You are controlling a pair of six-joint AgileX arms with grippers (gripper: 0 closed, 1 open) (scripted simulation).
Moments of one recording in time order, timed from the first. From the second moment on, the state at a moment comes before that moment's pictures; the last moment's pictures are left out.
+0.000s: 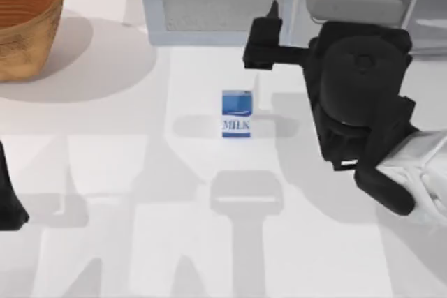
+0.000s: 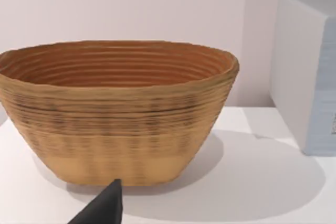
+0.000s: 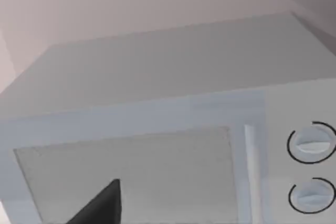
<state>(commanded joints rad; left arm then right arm) 0.00 0.00 0.00 0.00 0.00 0.00 0.75 1.67 0.82 0.78 0.72 0.22</state>
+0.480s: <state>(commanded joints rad) 0.00 0.00 0.00 0.00 0.00 0.00 0.88 2.26 1.01 1.12 0.92 0.19</state>
